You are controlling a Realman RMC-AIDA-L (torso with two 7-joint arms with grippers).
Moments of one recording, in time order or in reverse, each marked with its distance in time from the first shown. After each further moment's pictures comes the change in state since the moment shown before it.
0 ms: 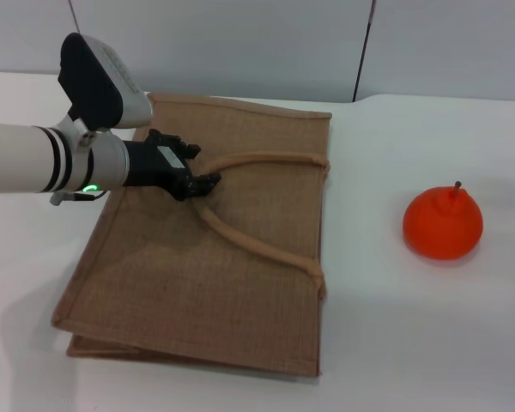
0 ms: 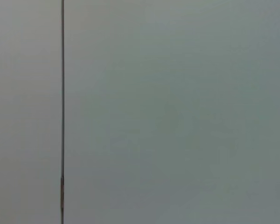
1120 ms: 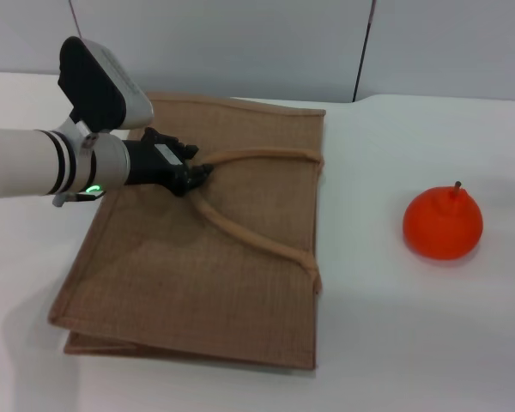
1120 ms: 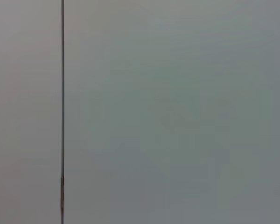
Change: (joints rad) left arm -0.011 -0.003 0.002 -0.050 -0.054 0.076 0.037; right arm 0.000 0.000 0.000 0.000 0.000 0.000 0.000
